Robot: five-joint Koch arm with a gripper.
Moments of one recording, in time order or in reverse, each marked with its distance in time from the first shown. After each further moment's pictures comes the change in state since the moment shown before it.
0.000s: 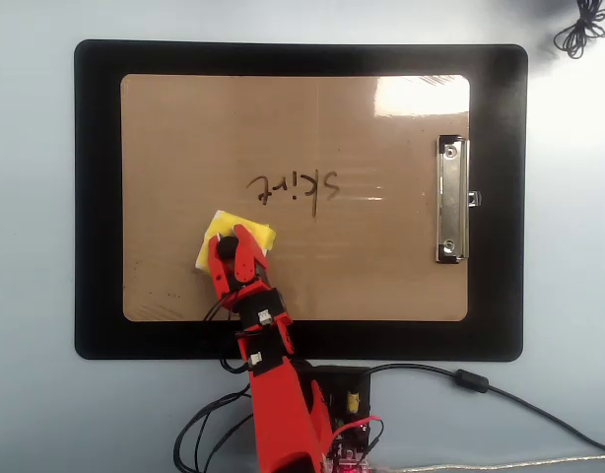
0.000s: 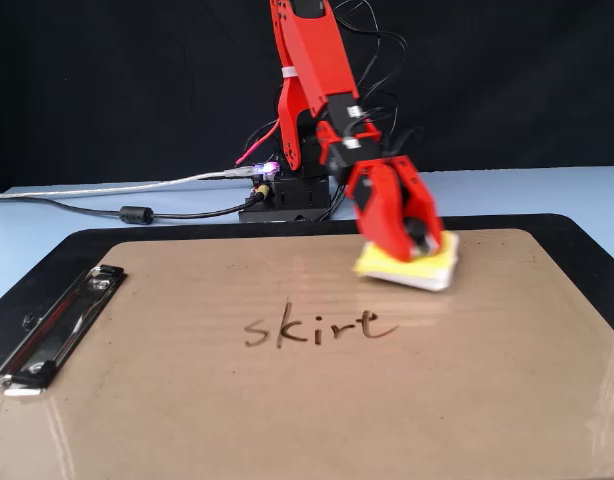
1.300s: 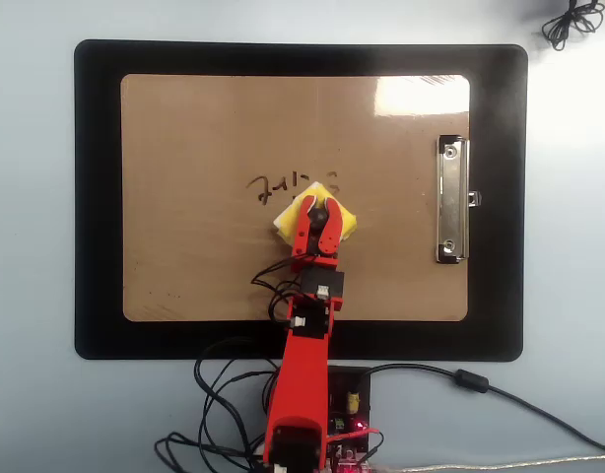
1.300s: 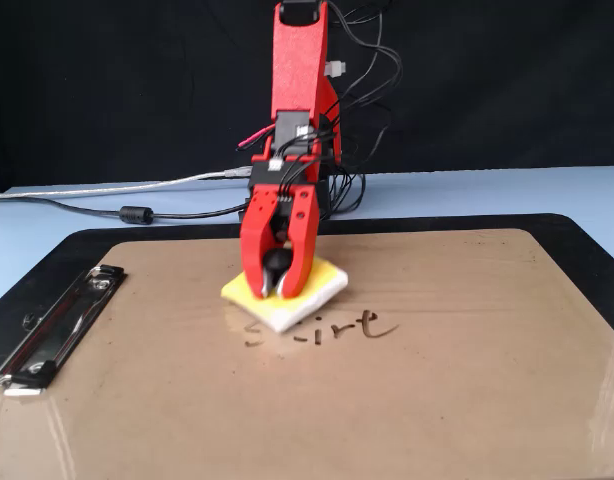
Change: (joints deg) arm 26.6 -13.5 -4.6 -0.7 -6.2
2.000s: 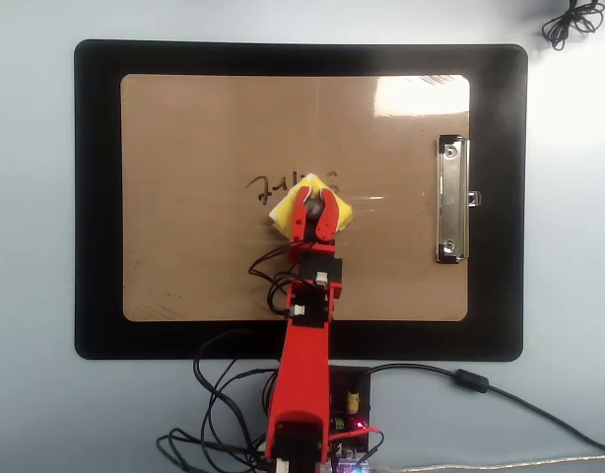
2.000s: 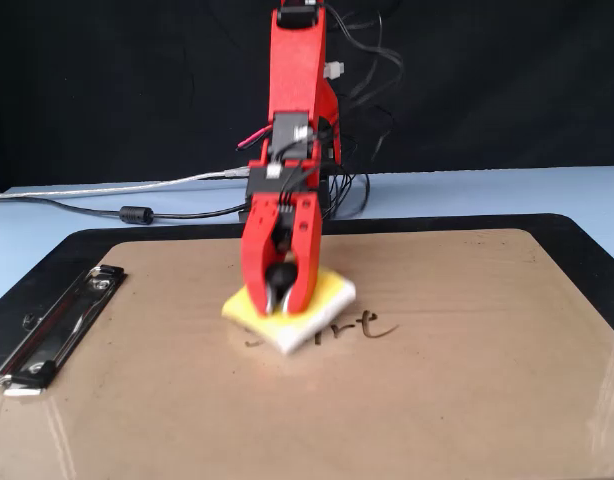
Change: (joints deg) arm -0.3 -1.5 -7.8 8.3 -0.2
